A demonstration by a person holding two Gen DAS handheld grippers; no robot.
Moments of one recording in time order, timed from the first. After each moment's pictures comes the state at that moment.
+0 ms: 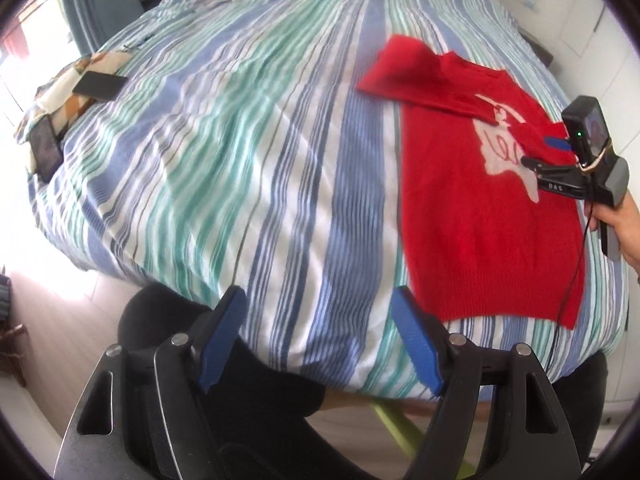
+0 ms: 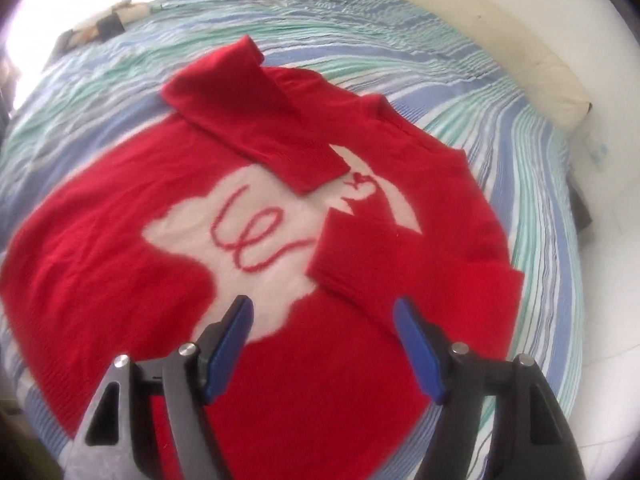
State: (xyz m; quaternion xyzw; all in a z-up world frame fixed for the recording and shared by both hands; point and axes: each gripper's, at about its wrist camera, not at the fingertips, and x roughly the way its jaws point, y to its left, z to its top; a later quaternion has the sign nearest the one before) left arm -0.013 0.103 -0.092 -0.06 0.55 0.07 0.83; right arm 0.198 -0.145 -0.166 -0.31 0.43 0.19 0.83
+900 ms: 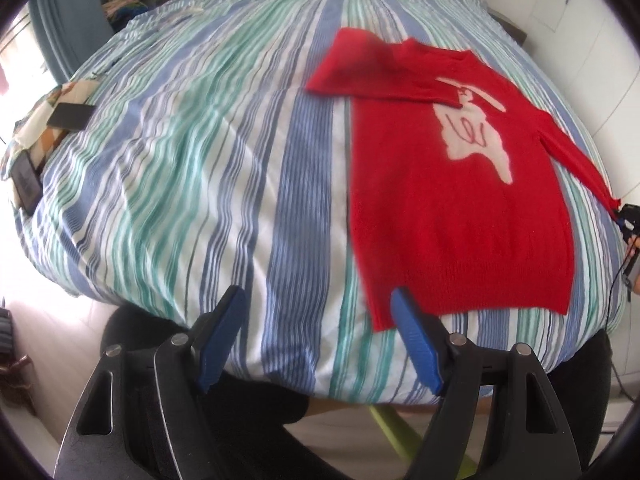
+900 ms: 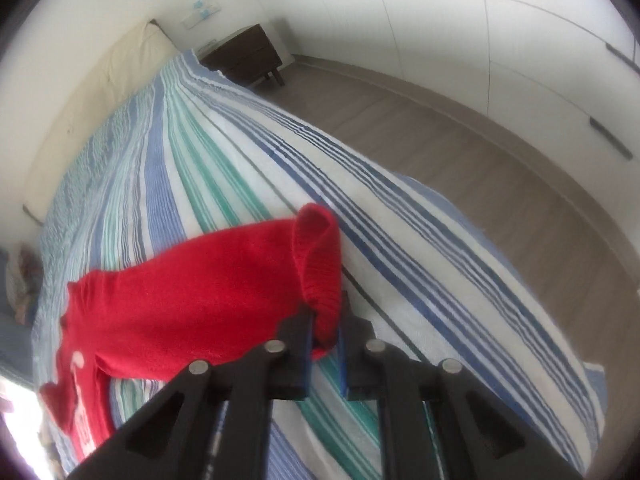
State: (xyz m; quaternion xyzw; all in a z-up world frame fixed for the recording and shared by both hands) left arm -0.001 0.055 -0.095 -0.02 0.55 0.03 0.84; right arm 0.113 -0.599 -0.187 0.34 0.41 -0.20 0.82
